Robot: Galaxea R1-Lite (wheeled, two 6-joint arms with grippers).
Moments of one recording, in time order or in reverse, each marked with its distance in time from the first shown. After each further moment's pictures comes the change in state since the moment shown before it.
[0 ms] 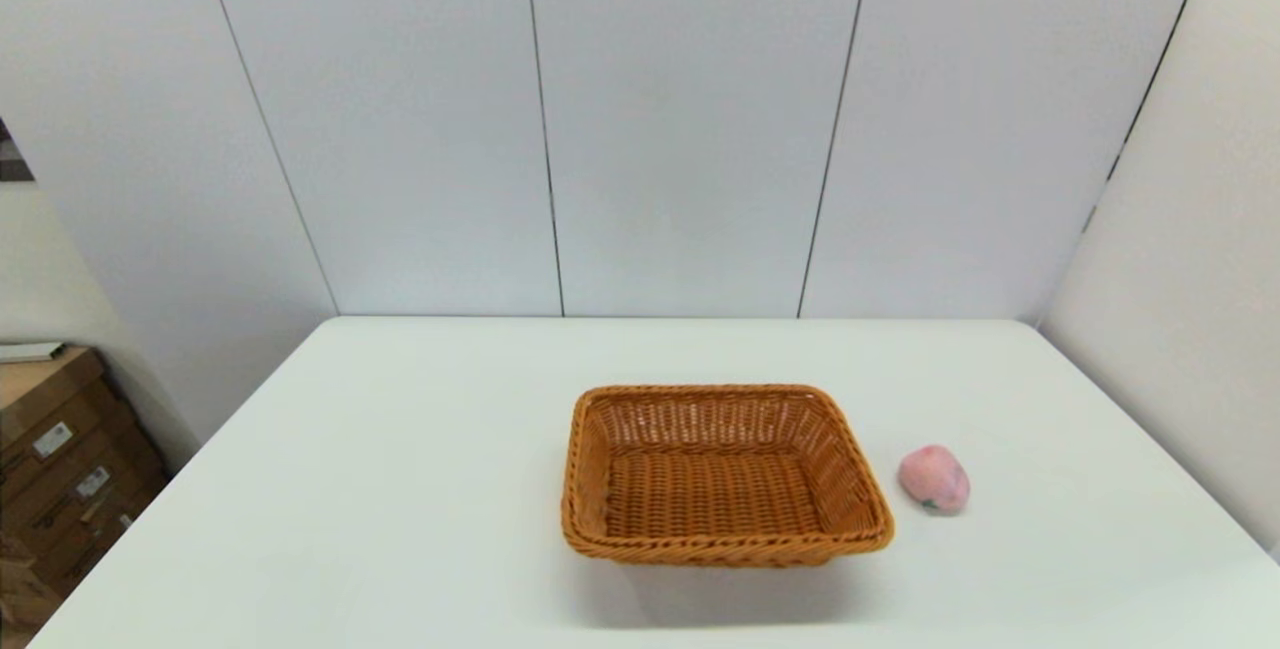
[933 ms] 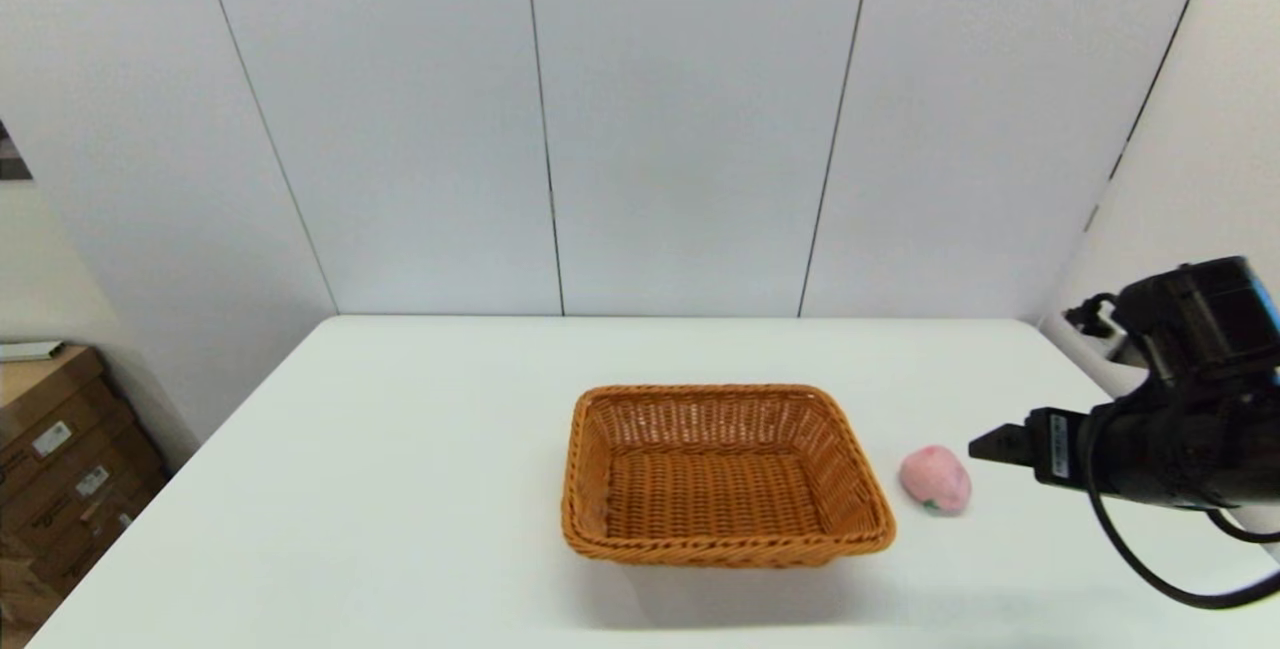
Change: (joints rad) left arm 0.000 -0.001 0.000 0.000 0.000 -0.002; right arm 0.141 1.407 -0.609 -0.034 -0.077 0.313
